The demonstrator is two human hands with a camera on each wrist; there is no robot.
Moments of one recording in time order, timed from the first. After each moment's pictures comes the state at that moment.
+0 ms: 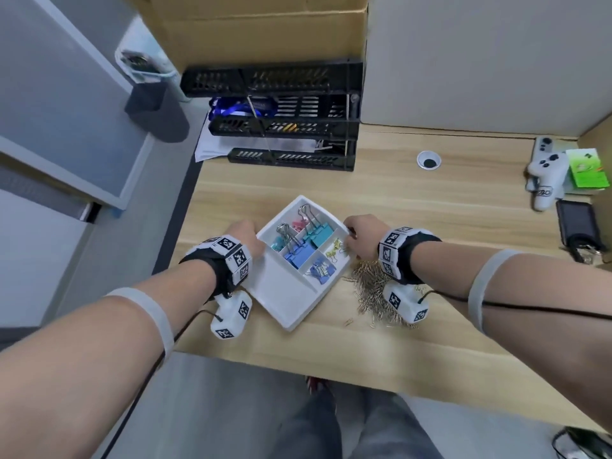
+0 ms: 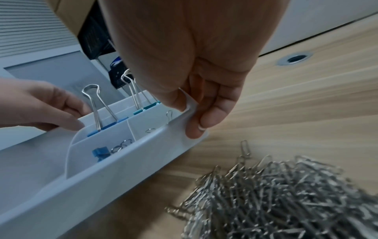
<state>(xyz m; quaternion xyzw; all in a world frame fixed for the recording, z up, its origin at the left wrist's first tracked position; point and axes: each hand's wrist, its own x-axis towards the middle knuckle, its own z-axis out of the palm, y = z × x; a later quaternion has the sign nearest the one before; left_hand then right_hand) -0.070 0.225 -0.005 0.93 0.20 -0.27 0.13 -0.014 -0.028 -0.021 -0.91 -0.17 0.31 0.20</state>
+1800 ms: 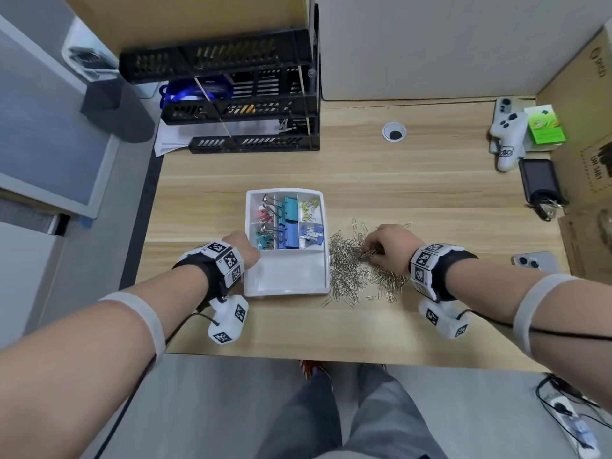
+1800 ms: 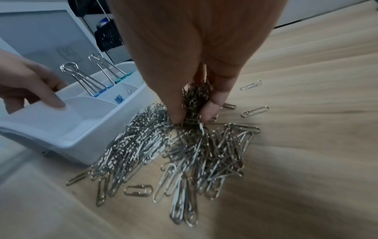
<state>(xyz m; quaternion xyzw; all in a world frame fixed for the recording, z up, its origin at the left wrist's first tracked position) -0.089 0.175 -0.025 0.89 0.25 -0.35 0.17 -0.066 -0.136 -0.057 -0.93 -0.16 0.30 0.15</state>
